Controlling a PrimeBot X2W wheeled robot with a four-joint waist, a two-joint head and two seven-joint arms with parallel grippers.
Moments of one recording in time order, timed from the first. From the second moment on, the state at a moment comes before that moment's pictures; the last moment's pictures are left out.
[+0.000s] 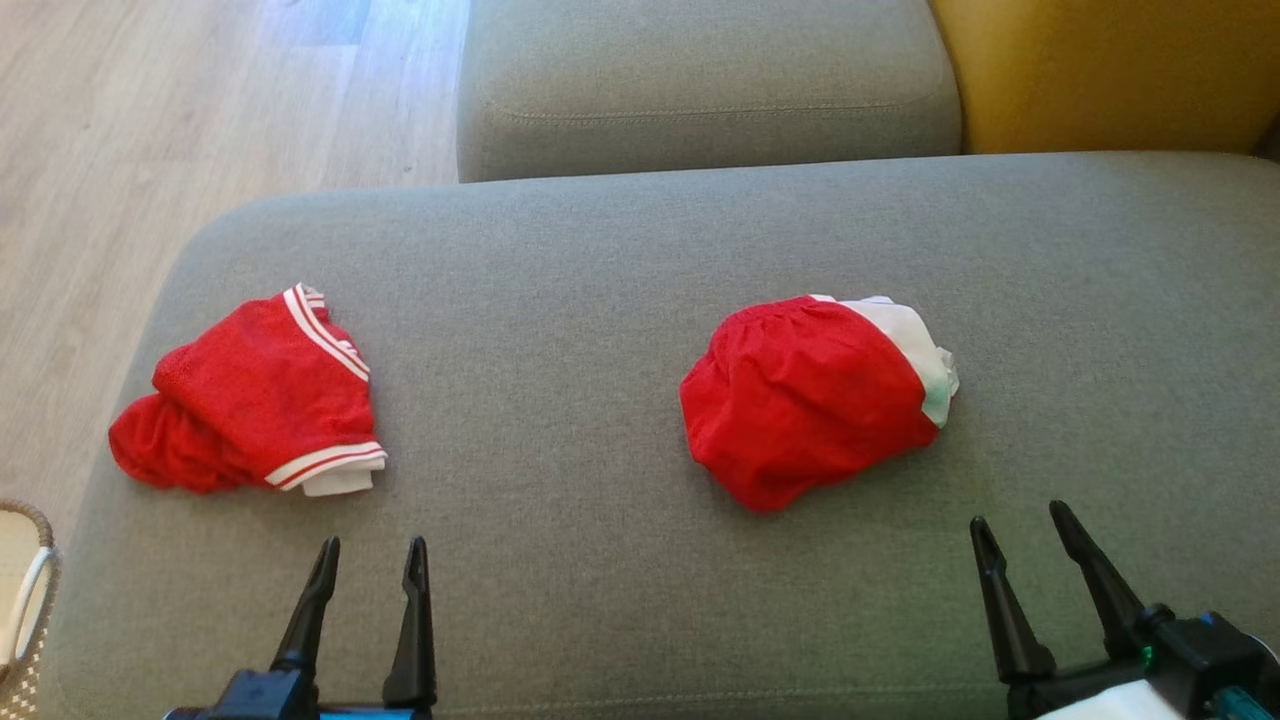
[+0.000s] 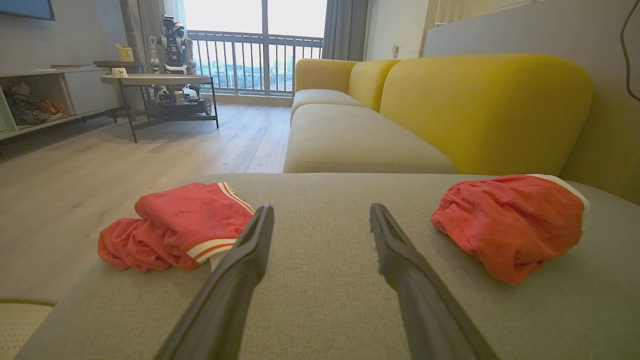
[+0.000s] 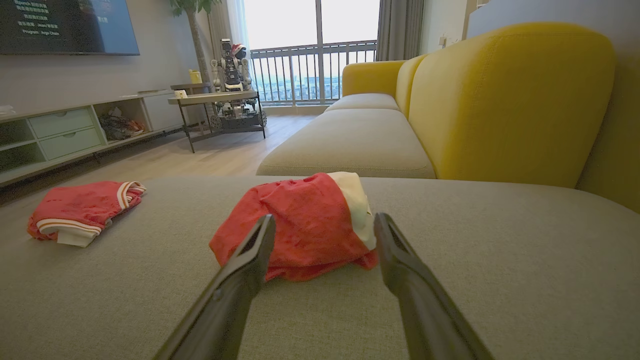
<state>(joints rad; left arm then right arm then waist) 0.30 0.06 -0.18 -0.11 -0.10 0.06 -0.25 0.24 -0.04 -0.06 -0.03 0.10 0.13 -0.25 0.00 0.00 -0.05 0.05</state>
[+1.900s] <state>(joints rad) -0.87 0.04 -0.54 0.76 -0.36 -0.05 0.10 0.01 -0.04 0.16 -0.01 0.11 0.13 -0.25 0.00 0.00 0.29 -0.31</state>
